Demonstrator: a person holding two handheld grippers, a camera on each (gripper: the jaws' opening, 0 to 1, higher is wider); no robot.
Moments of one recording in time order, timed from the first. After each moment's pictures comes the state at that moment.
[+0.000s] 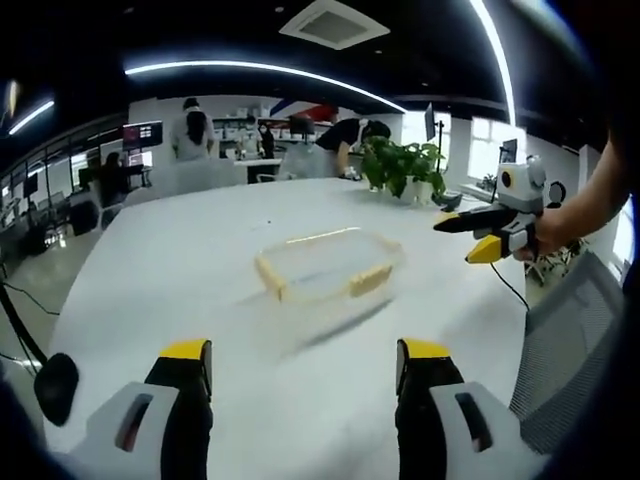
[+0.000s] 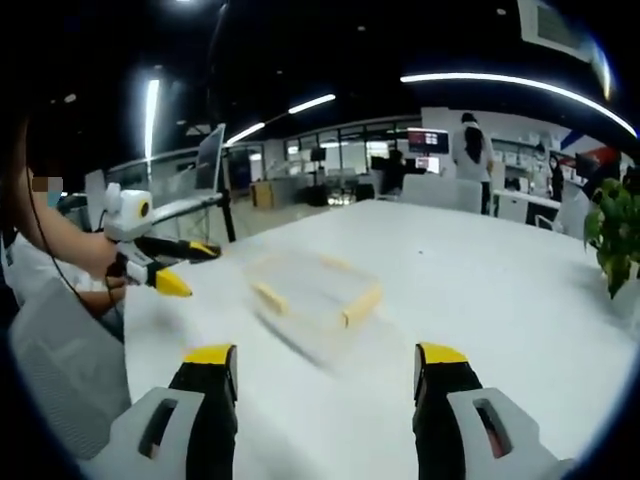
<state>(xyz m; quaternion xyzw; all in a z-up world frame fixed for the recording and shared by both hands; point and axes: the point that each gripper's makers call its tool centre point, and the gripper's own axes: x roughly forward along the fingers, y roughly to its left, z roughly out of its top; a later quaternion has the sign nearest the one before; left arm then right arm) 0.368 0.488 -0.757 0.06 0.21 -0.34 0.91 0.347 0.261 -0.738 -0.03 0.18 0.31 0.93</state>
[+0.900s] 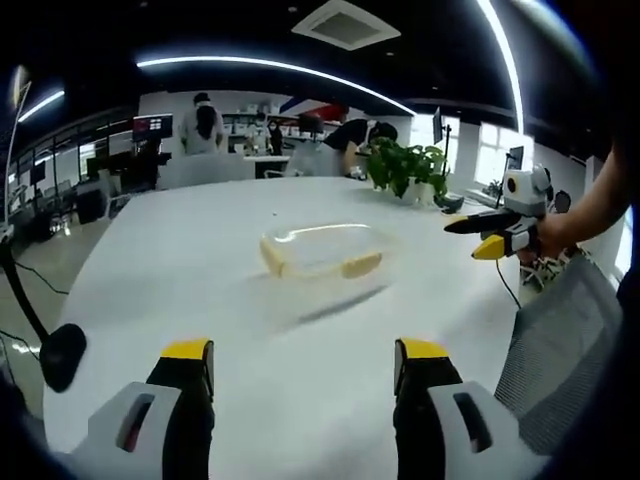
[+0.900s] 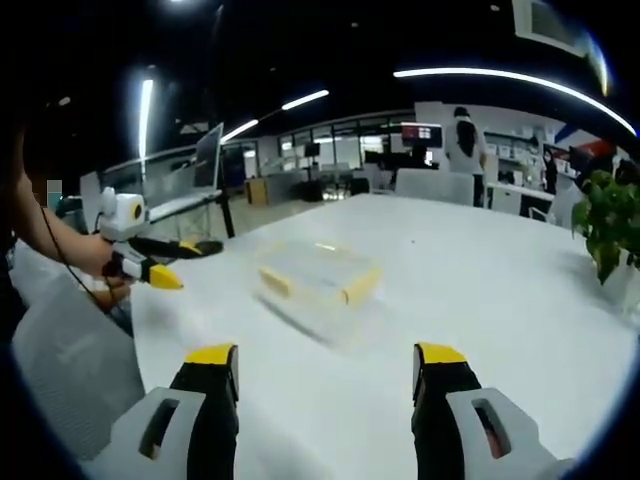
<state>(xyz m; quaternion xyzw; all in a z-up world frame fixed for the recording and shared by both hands) 0.339 0.500 -0.760 0.05 0.22 -0.33 0.92 0.320 0.245 -0.738 -0.02 0.19 0.30 0.93</state>
